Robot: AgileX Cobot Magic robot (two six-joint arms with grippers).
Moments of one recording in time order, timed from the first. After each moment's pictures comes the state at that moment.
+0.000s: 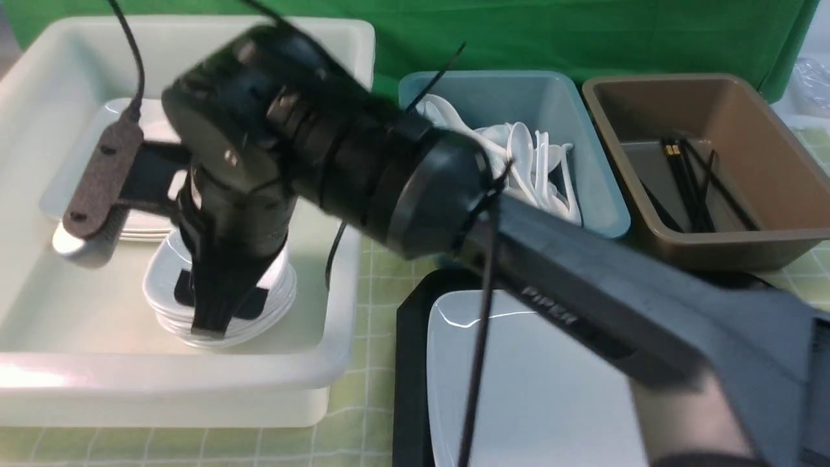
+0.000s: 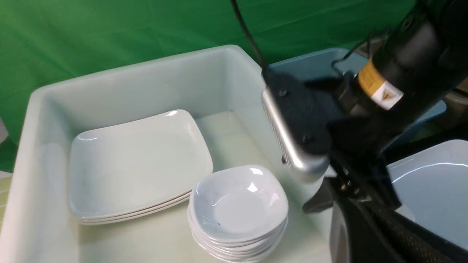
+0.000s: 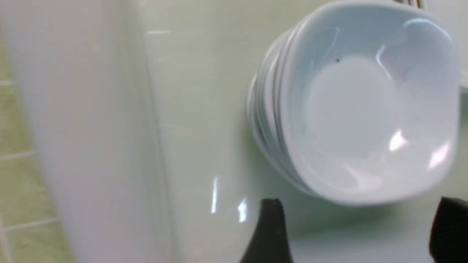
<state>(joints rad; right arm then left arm) 1.03 2.26 -2.44 -0.14 1.17 -0.41 -0.37 0.30 -0.79 0.06 0.84 0.06</state>
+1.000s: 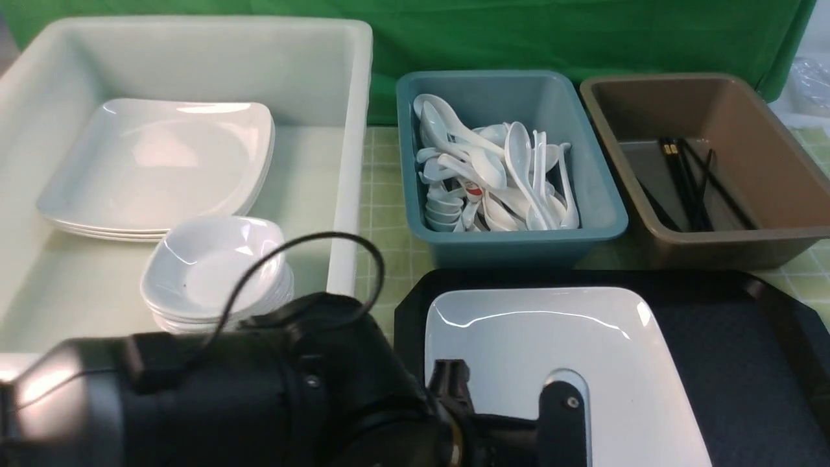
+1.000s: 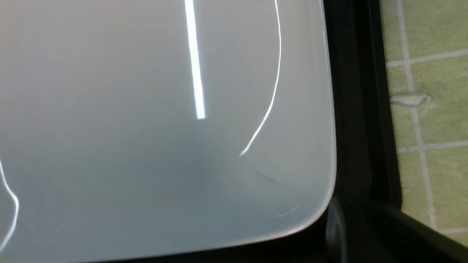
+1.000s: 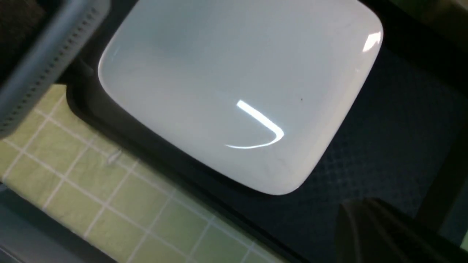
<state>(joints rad) 0.86 0.81 -0.93 -0.26 1.10 0.27 -1.07 1.59 -0.99 0.01 0.66 0.71</state>
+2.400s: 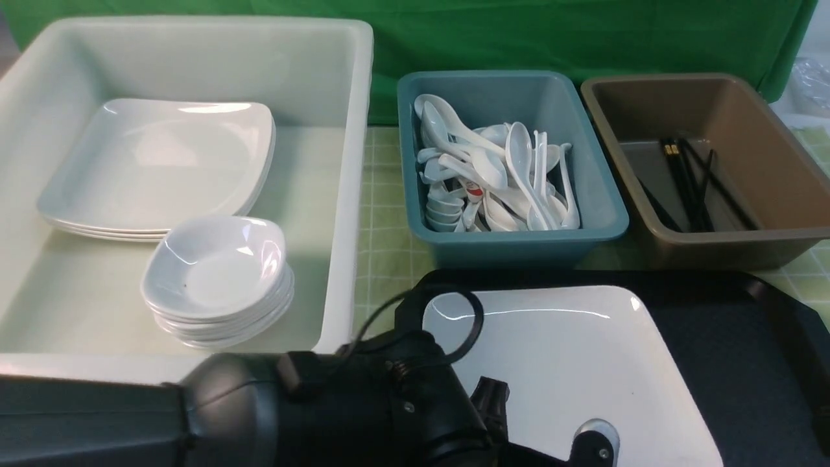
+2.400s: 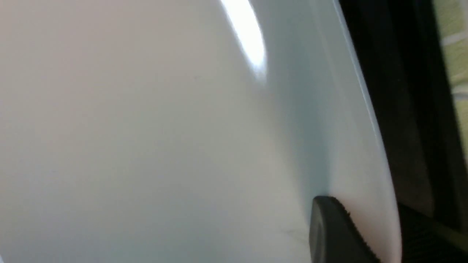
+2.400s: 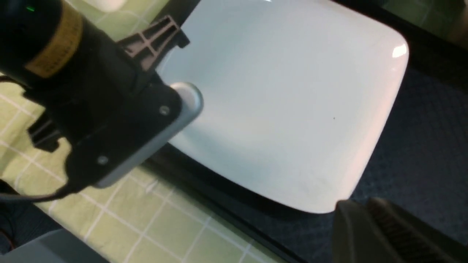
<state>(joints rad) 0.86 0.68 -0.83 -0.22 0.98 0.32 -1.09 1.71 -1.01 0.07 0.62 0.79</state>
